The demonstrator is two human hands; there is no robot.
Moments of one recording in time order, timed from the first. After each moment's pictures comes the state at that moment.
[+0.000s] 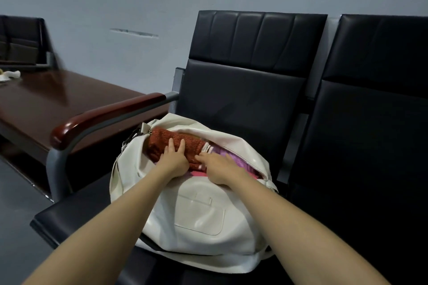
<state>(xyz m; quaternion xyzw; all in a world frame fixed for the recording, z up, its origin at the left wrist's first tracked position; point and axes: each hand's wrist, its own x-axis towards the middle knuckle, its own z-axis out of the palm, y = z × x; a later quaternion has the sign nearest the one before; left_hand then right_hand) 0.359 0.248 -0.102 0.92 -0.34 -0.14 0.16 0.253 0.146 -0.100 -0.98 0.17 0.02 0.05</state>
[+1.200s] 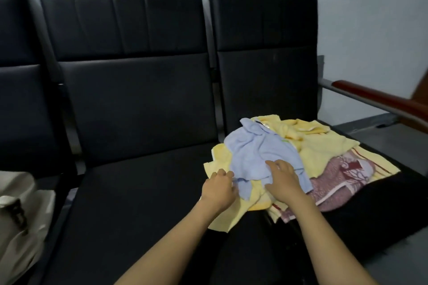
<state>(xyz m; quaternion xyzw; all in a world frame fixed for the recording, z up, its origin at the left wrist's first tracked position) -0.227 0.074 -0.162 0.61 -0.78 -0.10 0.10 -0.415 0.068 -0.159 -0.68 0.71 -0.08 0.13</state>
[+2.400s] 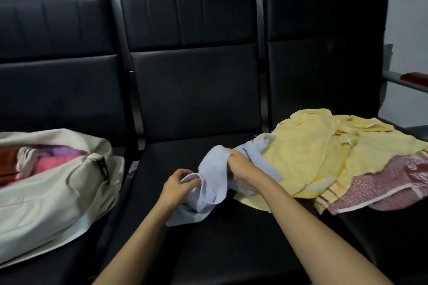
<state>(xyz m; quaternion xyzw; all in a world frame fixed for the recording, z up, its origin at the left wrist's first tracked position) -0.042 0.160 -0.171 0.69 -0.48 -0.34 0.42 -0.217 0.107 -0.117 -0.62 0.48 -0.30 0.54</state>
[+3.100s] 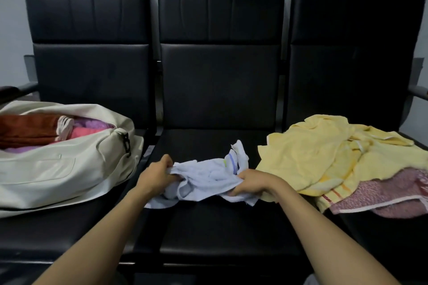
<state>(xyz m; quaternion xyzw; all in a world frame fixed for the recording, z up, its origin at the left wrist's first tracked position) 0.016 0.206 -0.172 0.79 -0.56 -0.13 0.22 -0.248 0.122 -0.149 -0.79 0.47 0.06 0.39</state>
